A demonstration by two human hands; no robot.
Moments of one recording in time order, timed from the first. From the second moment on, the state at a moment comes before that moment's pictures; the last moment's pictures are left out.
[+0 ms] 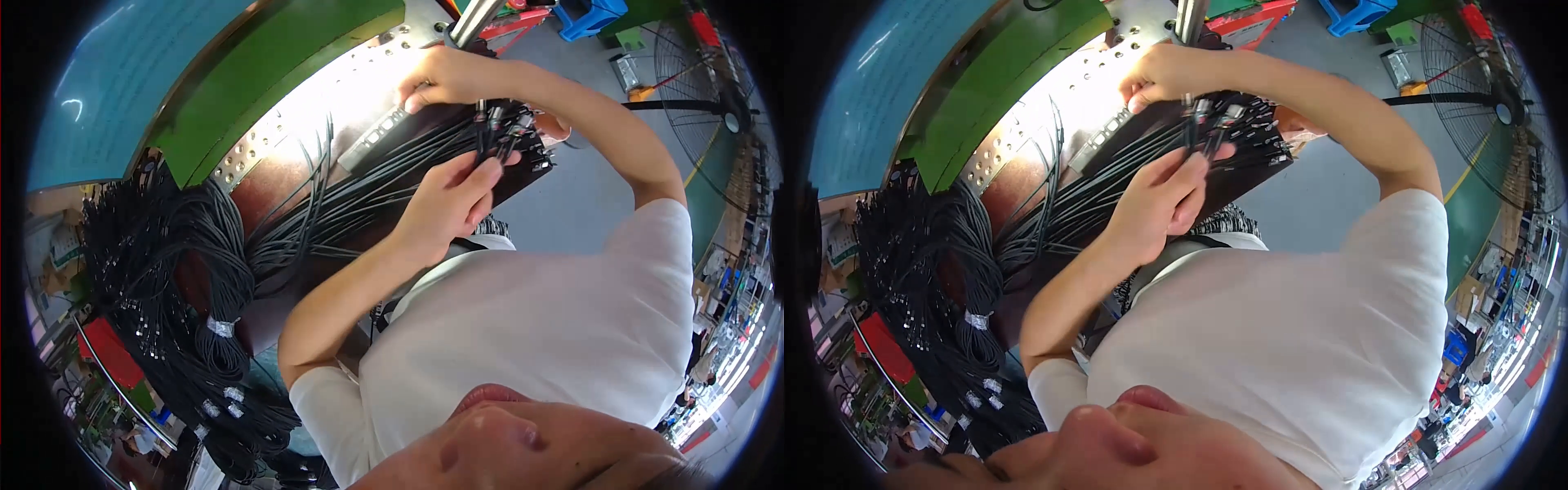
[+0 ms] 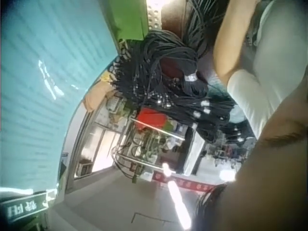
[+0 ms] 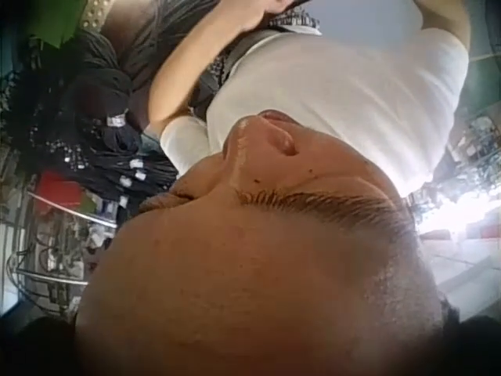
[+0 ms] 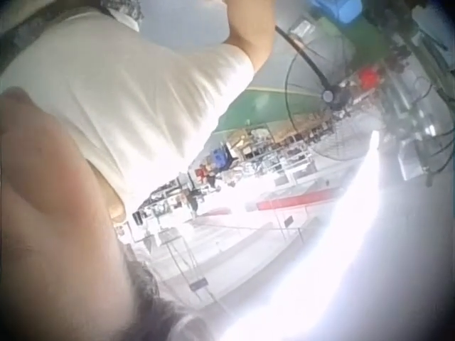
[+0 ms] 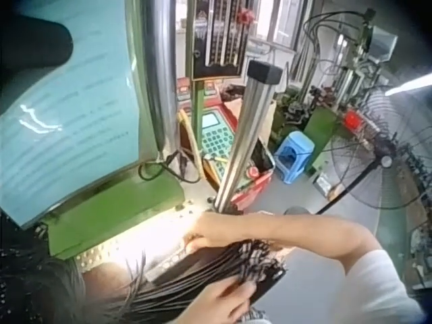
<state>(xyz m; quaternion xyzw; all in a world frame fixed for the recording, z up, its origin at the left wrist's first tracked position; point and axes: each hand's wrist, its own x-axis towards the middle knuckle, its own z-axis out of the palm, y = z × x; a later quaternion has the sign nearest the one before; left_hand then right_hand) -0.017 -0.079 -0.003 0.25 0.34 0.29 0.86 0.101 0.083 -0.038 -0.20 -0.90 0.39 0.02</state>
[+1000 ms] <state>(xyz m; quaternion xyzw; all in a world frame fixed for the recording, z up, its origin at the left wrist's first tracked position) -0.086 -0.147 -0.036 0.15 0.40 0.58 0.70 0.046 -0.027 -0.061 -0.32 -0.84 0.30 0.32</state>
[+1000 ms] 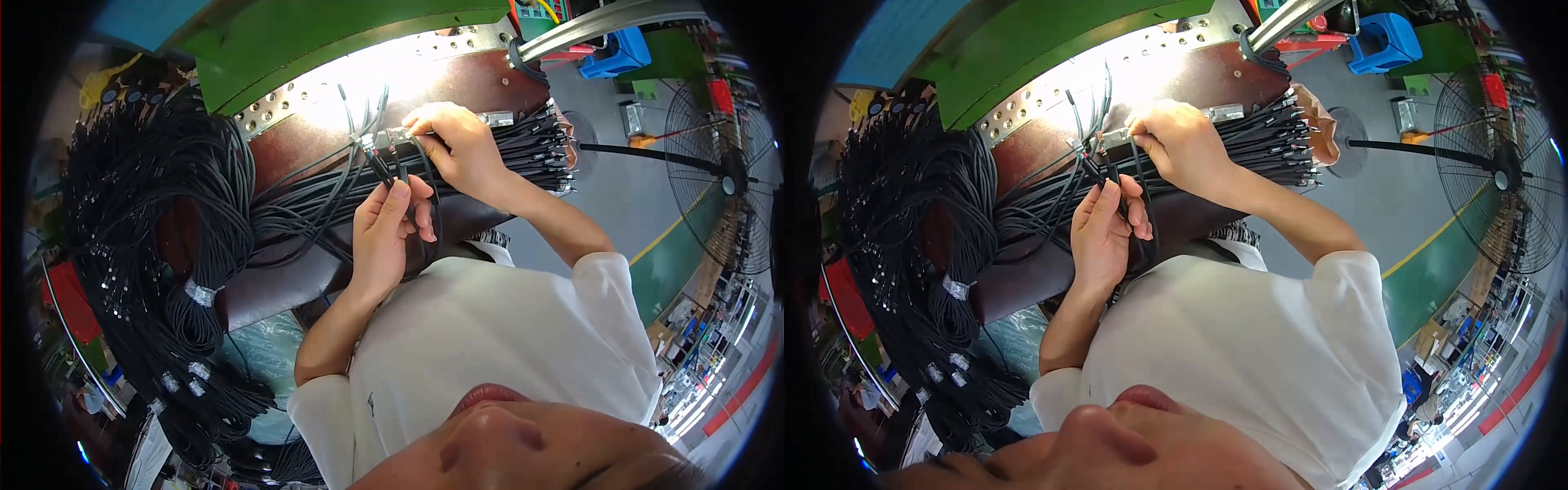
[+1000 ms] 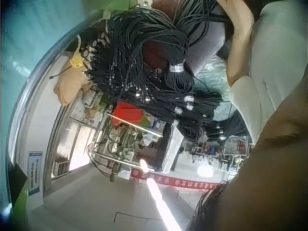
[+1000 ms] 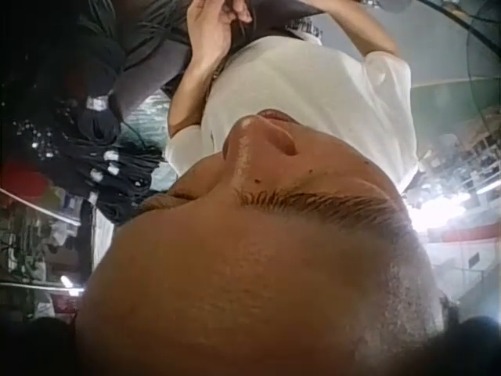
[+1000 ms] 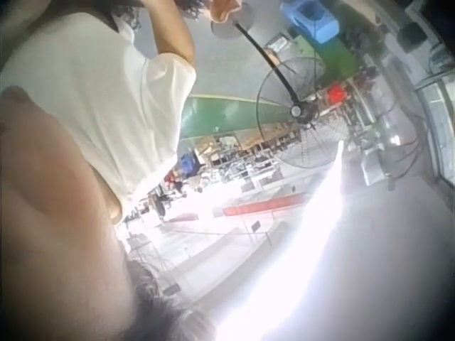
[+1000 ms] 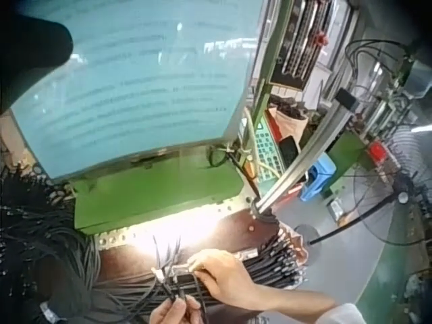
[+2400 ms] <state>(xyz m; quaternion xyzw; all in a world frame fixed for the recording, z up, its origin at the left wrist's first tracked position) -0.087 -0.134 -0.032 0.14 0.36 0.52 0.76 0.055 -0.012 -0.029 -0.18 -0.93 0.12 0.30</state>
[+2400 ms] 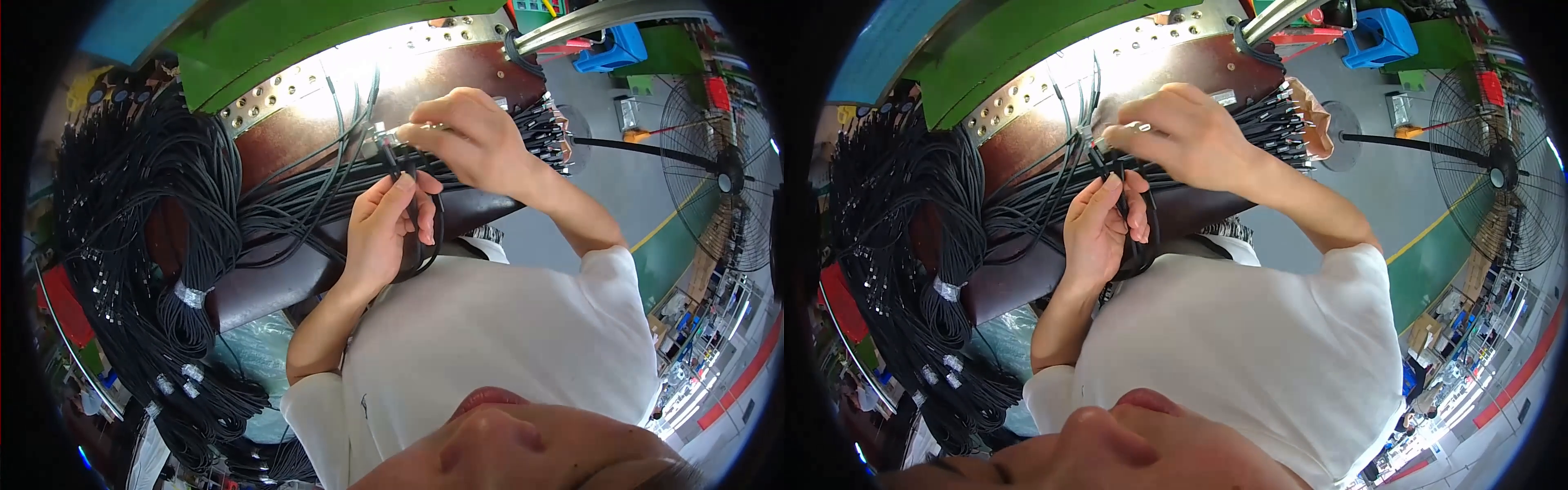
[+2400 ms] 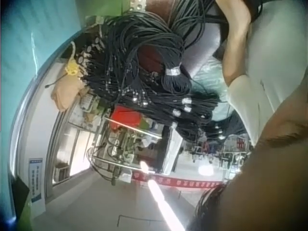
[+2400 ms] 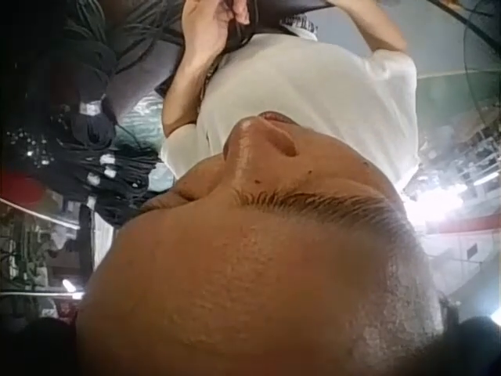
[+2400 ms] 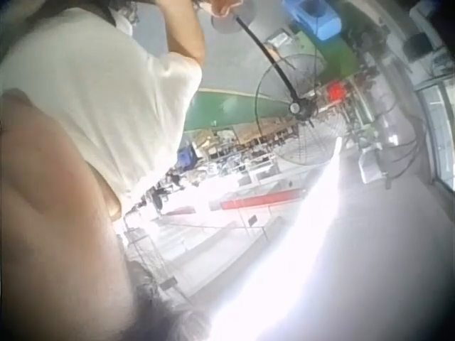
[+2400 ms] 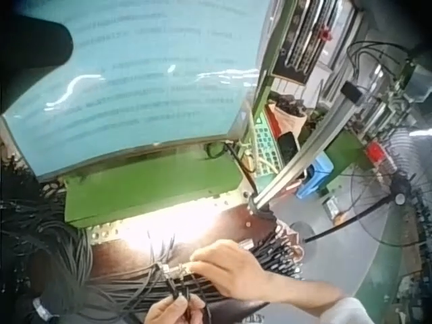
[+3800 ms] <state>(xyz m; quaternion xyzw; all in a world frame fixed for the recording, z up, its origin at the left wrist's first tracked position) -0.091 -0.088 -0.005 0.38 0.53 0.30 0.70 0.118 0.016 -0.039 -0.26 -0.93 0.16 0.22</state>
